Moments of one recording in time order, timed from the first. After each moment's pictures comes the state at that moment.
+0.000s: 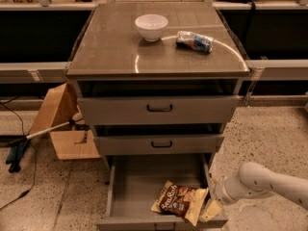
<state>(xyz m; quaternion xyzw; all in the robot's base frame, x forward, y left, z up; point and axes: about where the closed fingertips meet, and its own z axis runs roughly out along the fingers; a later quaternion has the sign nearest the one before) 0.455 -0.221 0.345 -0.49 0.83 0.22 0.17</state>
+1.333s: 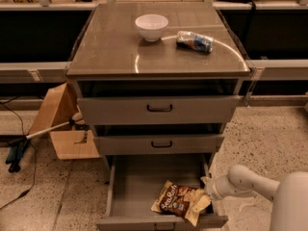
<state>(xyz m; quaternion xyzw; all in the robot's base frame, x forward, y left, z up) 0.508 -0.217 0.242 -0.45 0.83 0.25 0.21</state>
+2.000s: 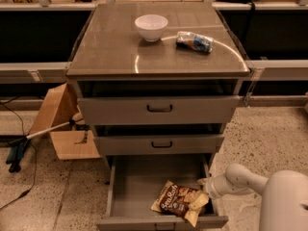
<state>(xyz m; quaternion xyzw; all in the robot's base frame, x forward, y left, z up) 0.525 -0.211 0.219 -0.45 0.83 0.26 0.19</state>
